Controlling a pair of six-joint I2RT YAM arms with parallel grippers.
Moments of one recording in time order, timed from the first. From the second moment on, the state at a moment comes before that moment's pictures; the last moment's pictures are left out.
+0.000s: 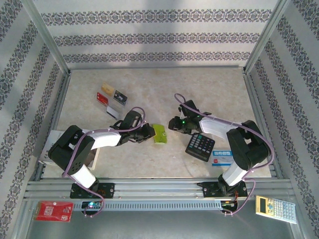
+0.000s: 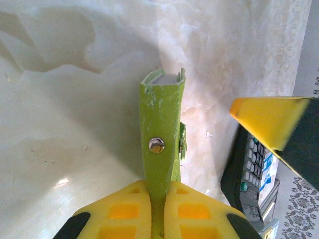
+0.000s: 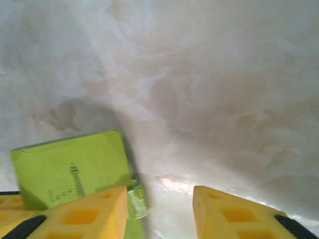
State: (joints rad) left arm -0.57 1.62 0.70 0.14 0.42 -0.98; right arm 0.49 1.64 0.88 -0.25 -0.32 0.70
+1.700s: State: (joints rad) left arm -0.56 1.61 0.71 0.07 0.40 -0.97; right arm 0.61 1.76 1.03 -0.44 -0.19 0.71
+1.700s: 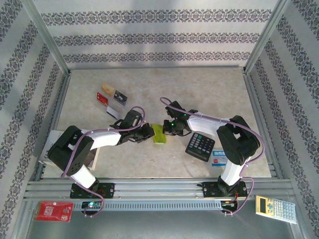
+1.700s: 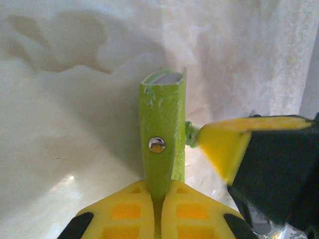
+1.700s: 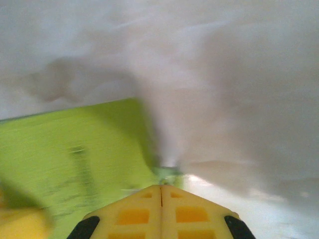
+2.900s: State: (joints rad) left arm -0.47 1.54 0.76 0.03 0.55 -0.90; right arm 0.46 1.69 0.89 -0.21 -0.53 0.65
